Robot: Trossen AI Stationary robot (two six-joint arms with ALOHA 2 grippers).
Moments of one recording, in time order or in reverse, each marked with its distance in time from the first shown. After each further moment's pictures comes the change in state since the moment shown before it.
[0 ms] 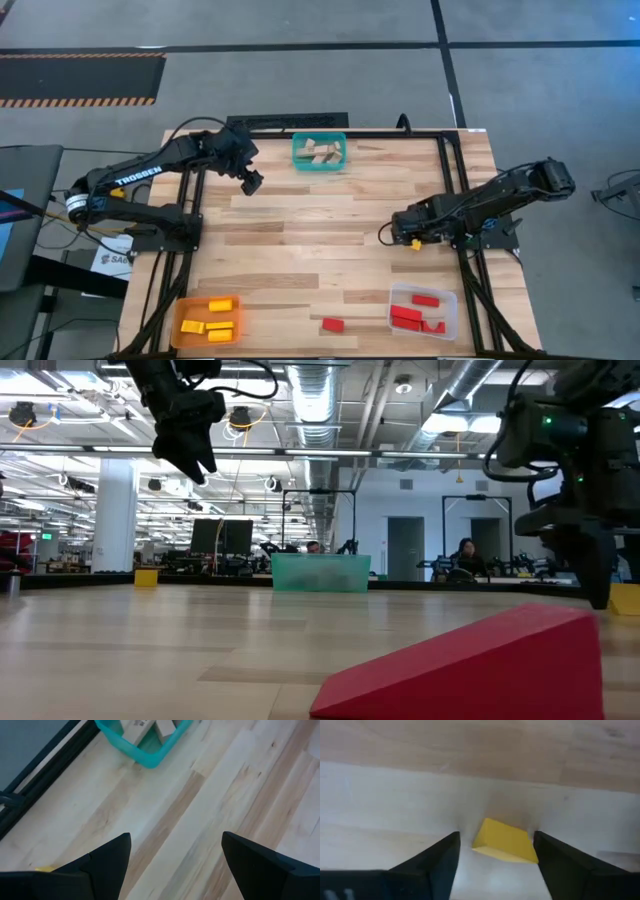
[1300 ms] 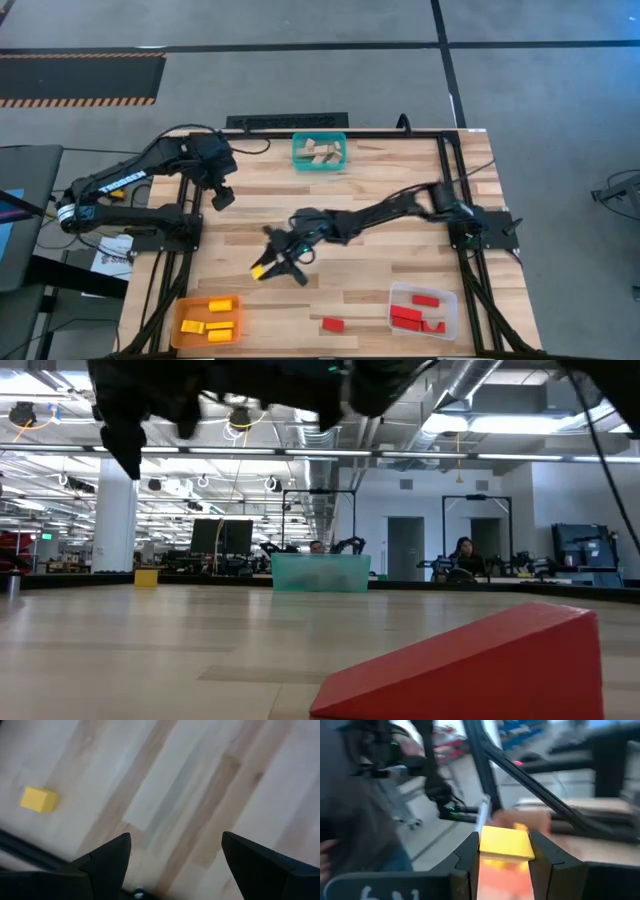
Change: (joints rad) left arm 0.027 -0.110 0.001 -0.402 0.090 0.107; right arm 0.015 0.929 1.050 1.321 -0.380 -1.366
